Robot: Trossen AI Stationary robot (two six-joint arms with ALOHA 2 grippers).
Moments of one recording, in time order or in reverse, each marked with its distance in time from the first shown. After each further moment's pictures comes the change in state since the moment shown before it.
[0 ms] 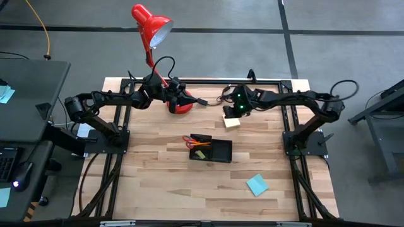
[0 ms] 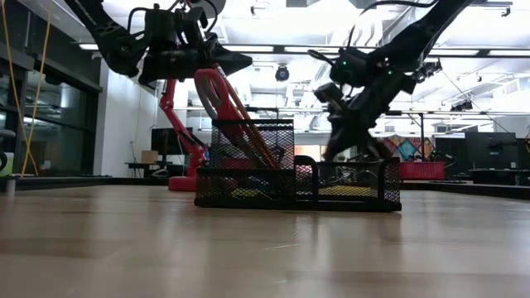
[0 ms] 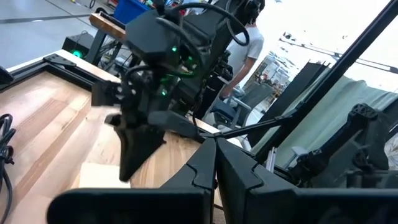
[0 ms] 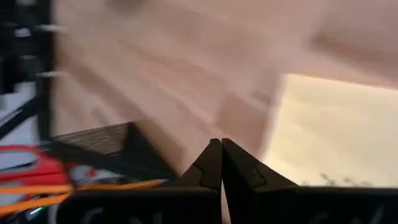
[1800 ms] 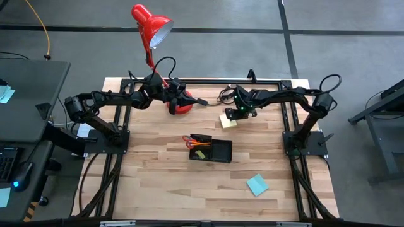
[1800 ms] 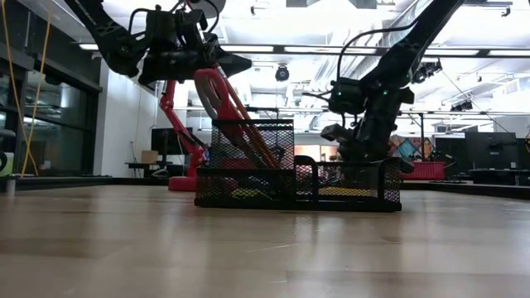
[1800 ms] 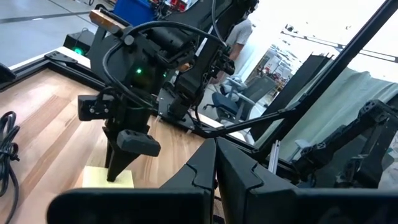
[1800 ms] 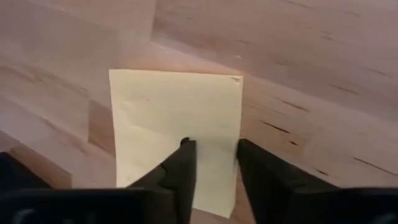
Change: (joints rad) left arm 0.000 0.000 0.000 -0.030 0.009 0.045; right arm -0.025 0.187 0.012 -0.172 0.132 -0.038
